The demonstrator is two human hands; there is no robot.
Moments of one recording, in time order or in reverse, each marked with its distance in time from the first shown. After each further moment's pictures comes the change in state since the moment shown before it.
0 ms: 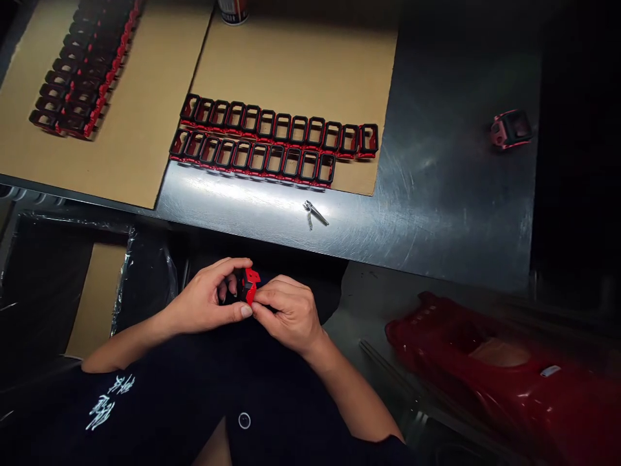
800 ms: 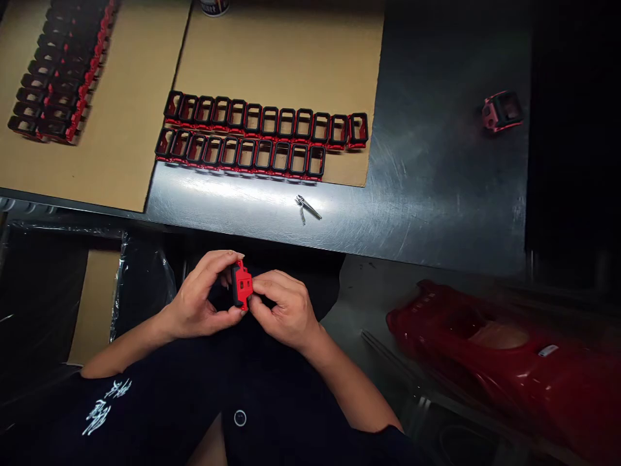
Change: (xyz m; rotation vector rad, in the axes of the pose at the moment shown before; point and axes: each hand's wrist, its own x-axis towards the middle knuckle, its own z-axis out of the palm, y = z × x) left_hand 0.005 -0.010 0.007 0.143 0.198 0.495; right_hand -0.003 0.001 0.002 0.018 0.046 0.100
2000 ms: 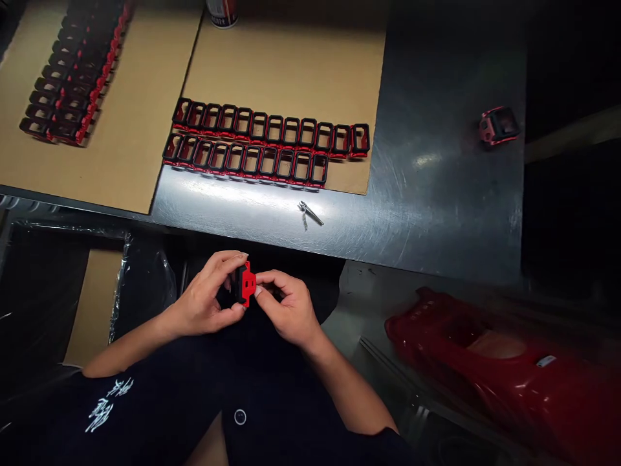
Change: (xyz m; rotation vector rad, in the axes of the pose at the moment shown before) left_hand -0.002 -0.004 0.000 0.017 -0.080 -0.083; right_hand 0.001 0.001 0.003 0.397 0.024 0.426
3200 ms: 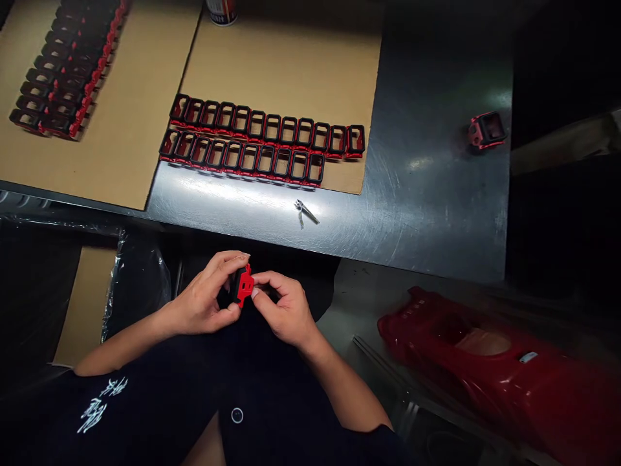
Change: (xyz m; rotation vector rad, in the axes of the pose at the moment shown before) left_hand 0.000 0.000 0.002 -0.042 -0.066 0.050; right_hand -0.005 -0.003 -0.001 -0.057 -0.020 -0.008
